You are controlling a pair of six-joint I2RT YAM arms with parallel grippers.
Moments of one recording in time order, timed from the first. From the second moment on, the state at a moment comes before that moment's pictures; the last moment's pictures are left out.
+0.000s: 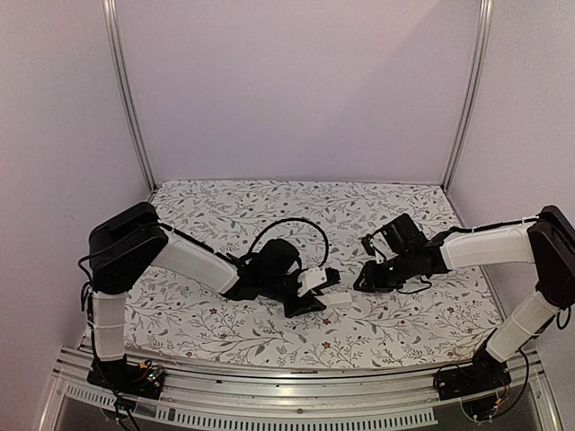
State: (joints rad) left arm -0.99 2.07 1.08 0.27 0.31 0.35; right arm 0.65 1.57 0.79 -0.21 -0.26 0.50
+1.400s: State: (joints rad) left arm -0.99 2.07 1.06 0.30 0.31 0.33; right arm 0.73 1.65 0.79 -0.14 -0.31 0.59
